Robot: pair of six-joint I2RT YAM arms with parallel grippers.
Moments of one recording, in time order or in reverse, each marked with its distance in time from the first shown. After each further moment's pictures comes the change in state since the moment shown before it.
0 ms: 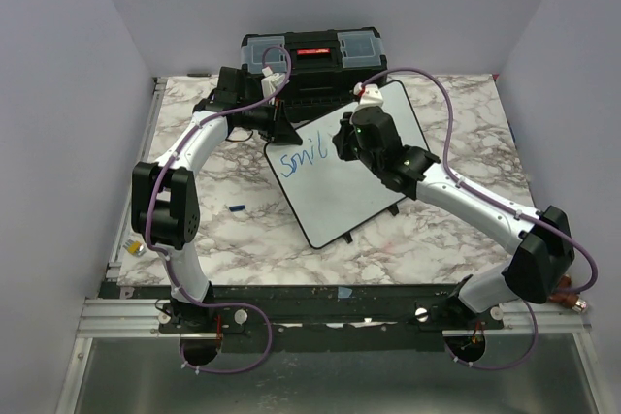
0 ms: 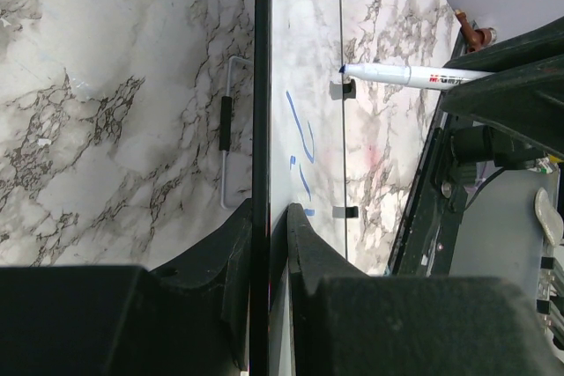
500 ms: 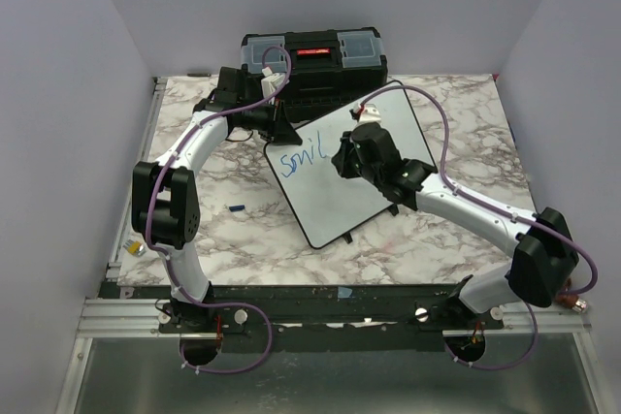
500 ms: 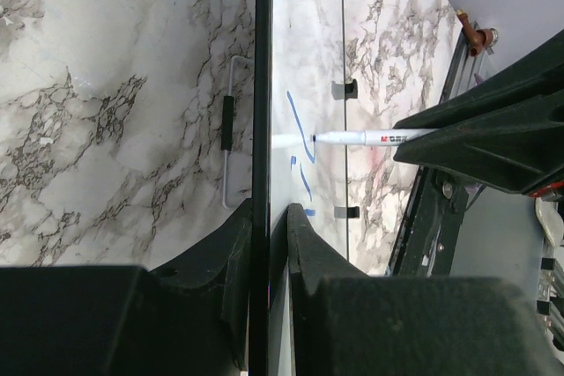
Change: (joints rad) left arm 0.001 0.005 0.001 0.000 0.000 0.000; right arm 0.000 -0.034 -0.148 0.032 -0.082 0.070
